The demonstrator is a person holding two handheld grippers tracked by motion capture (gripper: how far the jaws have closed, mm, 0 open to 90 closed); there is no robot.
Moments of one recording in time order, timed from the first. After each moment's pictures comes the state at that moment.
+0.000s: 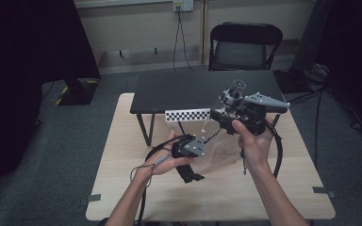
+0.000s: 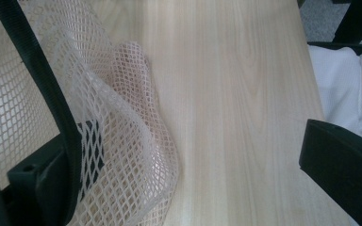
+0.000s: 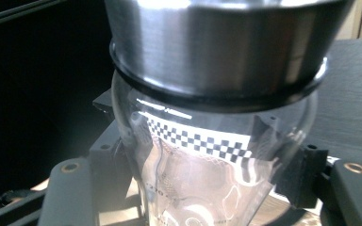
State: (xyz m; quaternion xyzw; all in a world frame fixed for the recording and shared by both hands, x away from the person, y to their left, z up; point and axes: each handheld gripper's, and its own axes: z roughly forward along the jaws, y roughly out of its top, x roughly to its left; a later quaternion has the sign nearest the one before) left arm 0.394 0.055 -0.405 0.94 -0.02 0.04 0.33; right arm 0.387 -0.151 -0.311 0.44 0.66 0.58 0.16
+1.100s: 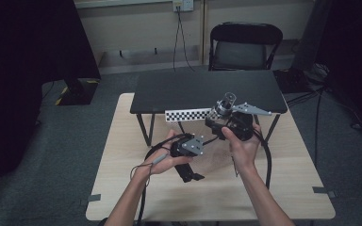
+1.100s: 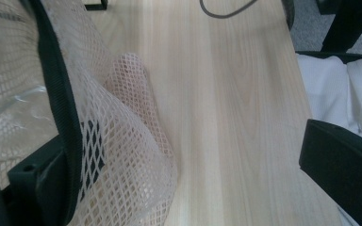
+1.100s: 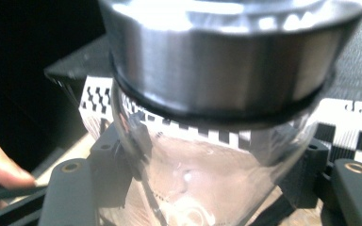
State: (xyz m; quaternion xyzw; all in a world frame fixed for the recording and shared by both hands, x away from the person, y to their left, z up) left arm 0.395 0.059 -0.400 0.93 -0.03 0.03 0.35; right arm 0.402 -0.136 -0.367 0.46 0.68 0.53 0.19
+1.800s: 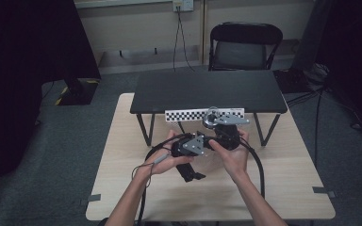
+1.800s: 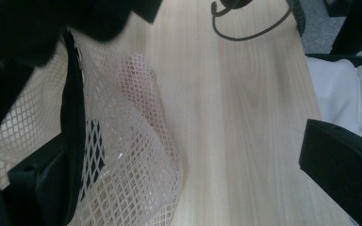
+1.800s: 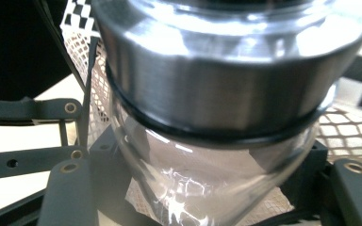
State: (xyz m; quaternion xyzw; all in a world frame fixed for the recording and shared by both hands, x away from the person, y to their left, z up) left arm 0.395 0.057 -0.404 0.94 -0.01 0.04 0.35; right arm 0.401 -0.109 -0.394 0.43 0.74 0.46 0.22
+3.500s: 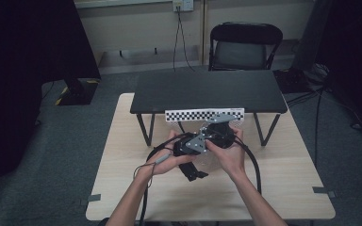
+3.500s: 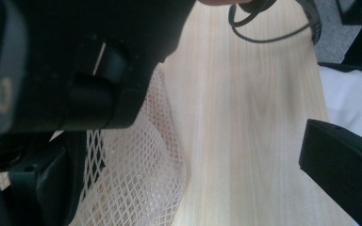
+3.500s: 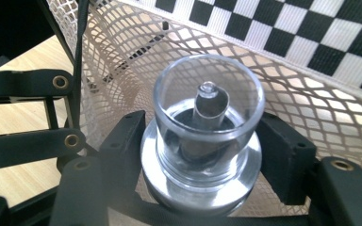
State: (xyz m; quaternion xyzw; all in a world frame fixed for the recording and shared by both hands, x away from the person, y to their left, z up) left arm 0.396 0.052 -0.404 0.94 0.02 0.05 0.35; right arm 0.409 -0.094 -0.394 0.43 0.78 0.40 0.22
